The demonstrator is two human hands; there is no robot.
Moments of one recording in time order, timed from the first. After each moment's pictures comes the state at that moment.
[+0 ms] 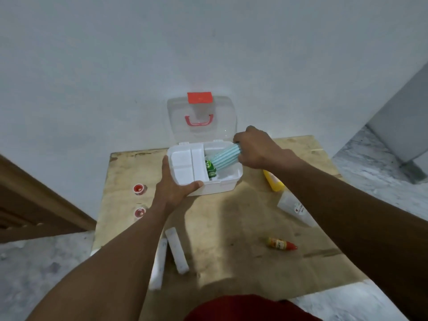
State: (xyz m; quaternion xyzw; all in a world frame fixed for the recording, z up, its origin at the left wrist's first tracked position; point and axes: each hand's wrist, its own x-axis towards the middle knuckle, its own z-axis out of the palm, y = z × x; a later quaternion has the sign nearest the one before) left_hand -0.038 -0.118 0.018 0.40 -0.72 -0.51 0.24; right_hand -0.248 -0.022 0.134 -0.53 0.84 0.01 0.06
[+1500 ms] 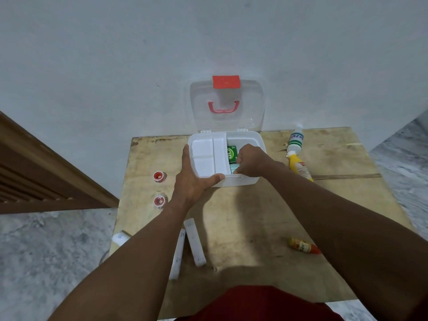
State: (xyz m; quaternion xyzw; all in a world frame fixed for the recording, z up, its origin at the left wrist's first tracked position) left_hand -0.040 -0.121 0.014 0.39 -0.72 -0.51 0.27; right_hand -0.219 -0.063 0.059 -0.45 0.85 -0.06 0.27
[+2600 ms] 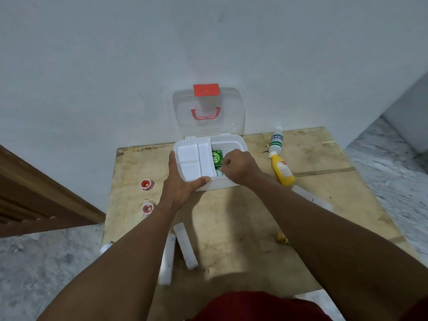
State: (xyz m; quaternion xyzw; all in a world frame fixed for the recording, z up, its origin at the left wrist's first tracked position) left_hand -0.040 -0.125 0.012 0.39 -0.73 -0.51 0.24; right_hand -0.206 -0.039 0.056 -0.43 0.87 -0.17 0.19
